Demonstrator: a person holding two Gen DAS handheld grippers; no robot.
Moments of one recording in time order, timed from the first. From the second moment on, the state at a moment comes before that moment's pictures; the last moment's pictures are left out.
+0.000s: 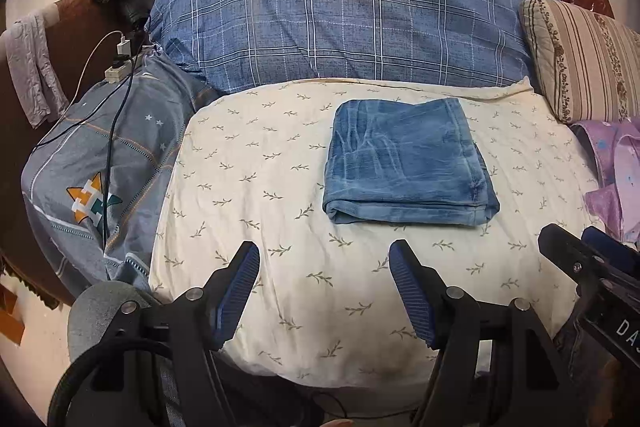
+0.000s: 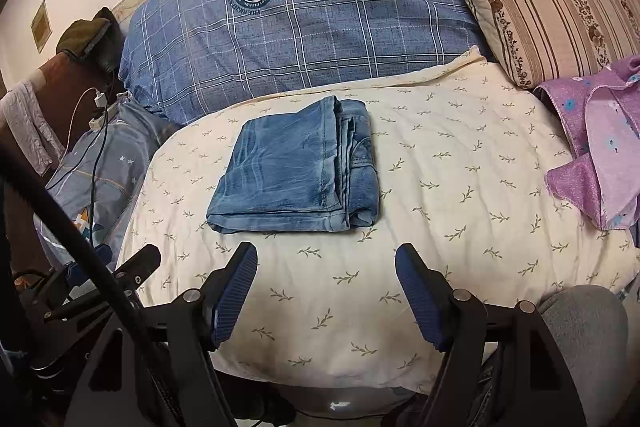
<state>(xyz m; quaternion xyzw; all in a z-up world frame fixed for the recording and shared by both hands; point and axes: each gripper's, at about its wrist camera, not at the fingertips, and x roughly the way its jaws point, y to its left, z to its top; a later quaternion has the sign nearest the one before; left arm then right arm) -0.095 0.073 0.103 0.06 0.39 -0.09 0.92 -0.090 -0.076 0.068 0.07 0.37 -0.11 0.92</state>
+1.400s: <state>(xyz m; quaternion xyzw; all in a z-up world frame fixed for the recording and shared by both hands) -0.108 0.074 0.115 0.06 0.38 -0.09 0.92 -0.096 -0.066 0.080 0.06 0.36 -0.12 0.93</state>
